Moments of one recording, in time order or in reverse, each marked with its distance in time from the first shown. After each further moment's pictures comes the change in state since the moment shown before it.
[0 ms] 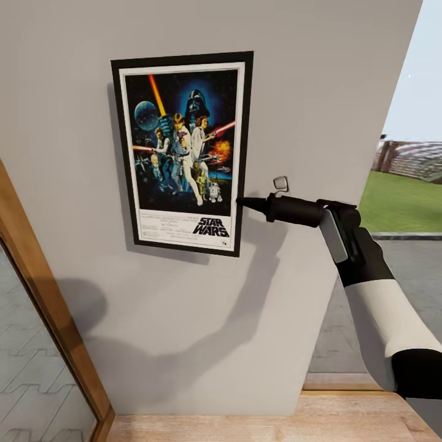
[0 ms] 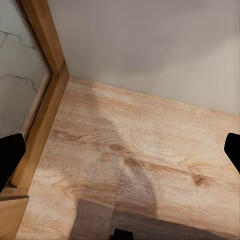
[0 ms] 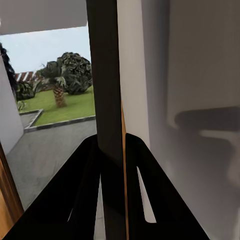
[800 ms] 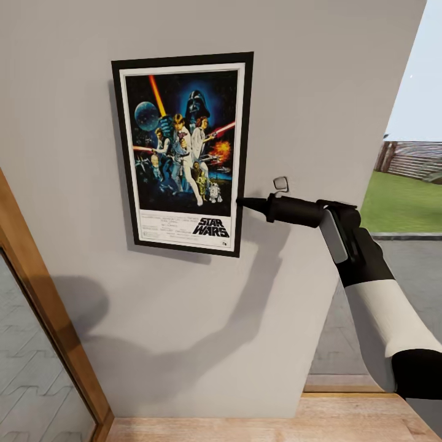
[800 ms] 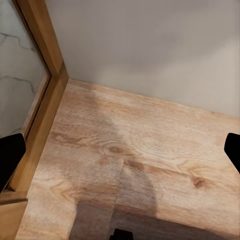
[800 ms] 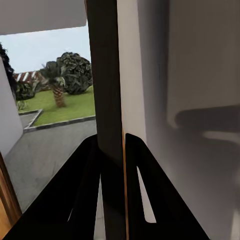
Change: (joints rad) left arm 0.000 0.000 0.000 0.000 0.000 0.000 0.000; right arm 0.002 0.000 0.000 0.000 0.000 0.000 0.000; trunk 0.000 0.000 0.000
